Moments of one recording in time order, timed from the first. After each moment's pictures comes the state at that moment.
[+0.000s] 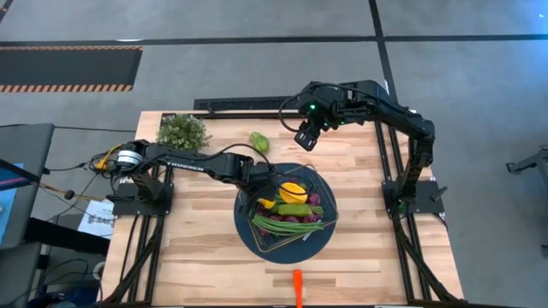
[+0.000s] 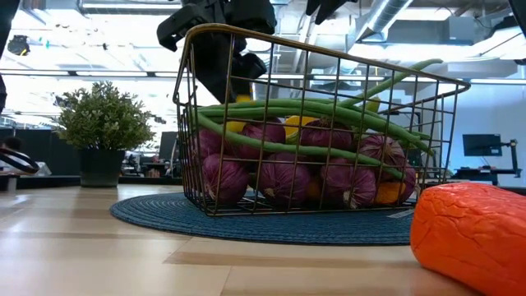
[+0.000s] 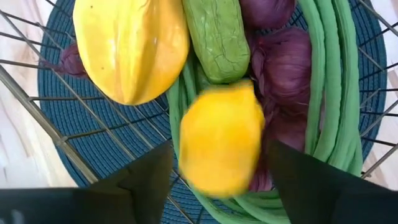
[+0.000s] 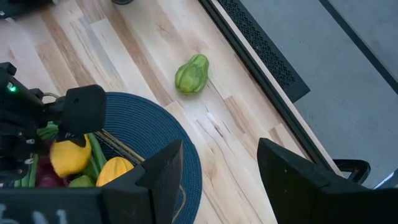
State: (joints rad) left arm -0.04 1.76 1.40 -0.79 0.07 0.33; right arm -0.19 1.82 2.34 -1.50 0.29 0.28
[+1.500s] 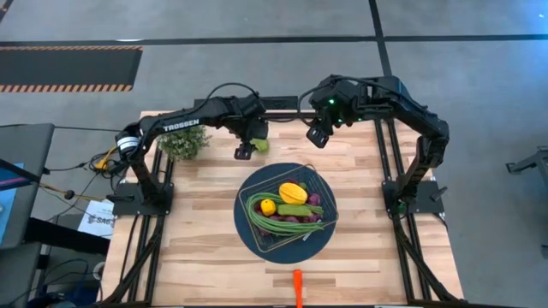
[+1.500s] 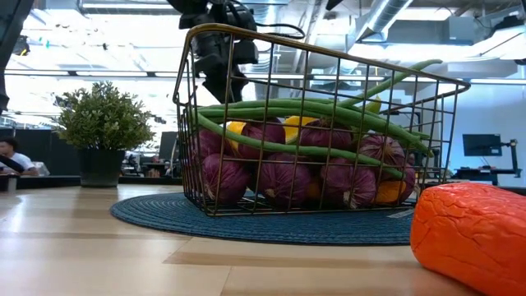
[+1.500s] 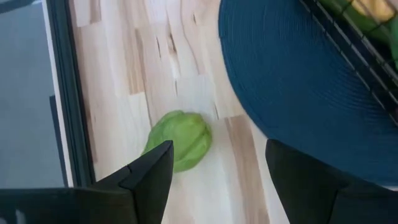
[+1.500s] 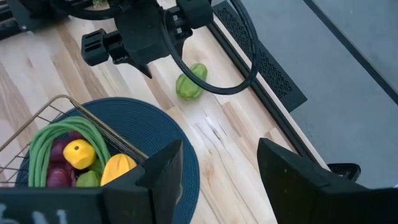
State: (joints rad) left arm 0.45 1.75 1.55 -0.93 0.11 0.64; right arm -0.19 1.74 2.34 -1.52 0.29 0.26
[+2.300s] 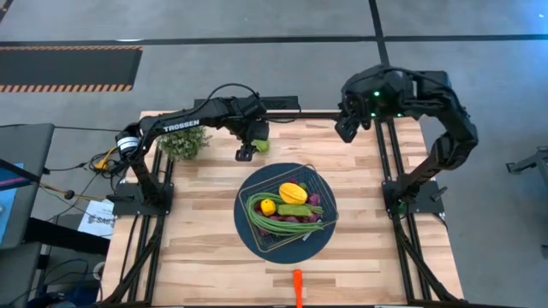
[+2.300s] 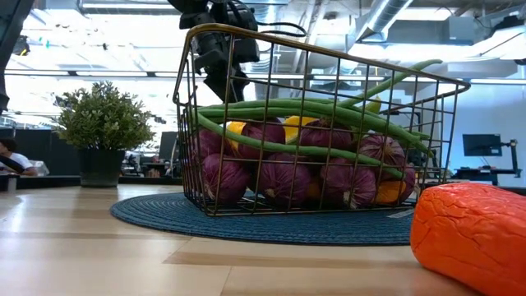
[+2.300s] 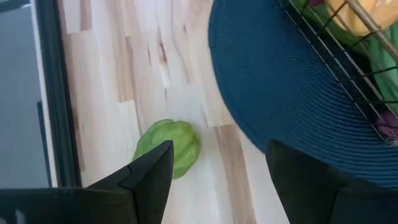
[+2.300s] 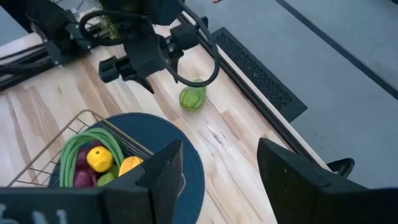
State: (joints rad) left arm 0.45 1.75 1.55 -0.93 0.15 0.62; right arm -0.18 1.57 2.34 -1.57 0.29 0.31
